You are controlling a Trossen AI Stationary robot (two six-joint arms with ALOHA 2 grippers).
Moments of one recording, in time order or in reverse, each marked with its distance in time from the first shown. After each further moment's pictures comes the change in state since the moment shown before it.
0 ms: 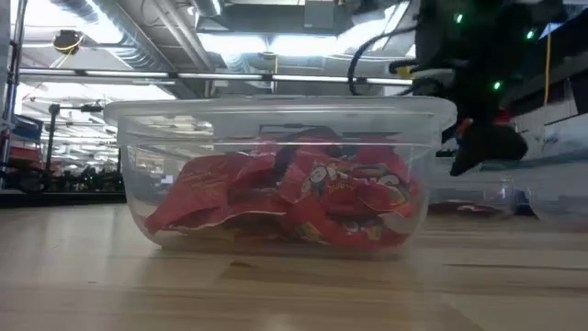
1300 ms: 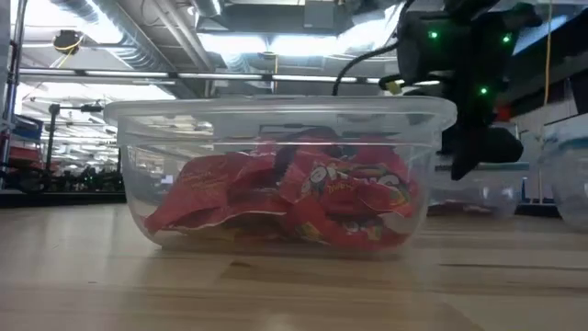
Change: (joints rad) left arm 0.000 0.020 0.000 0.003 0.008 -0.025; right arm -0.040 0.045 0.075 -0.050 -0.142 0.039
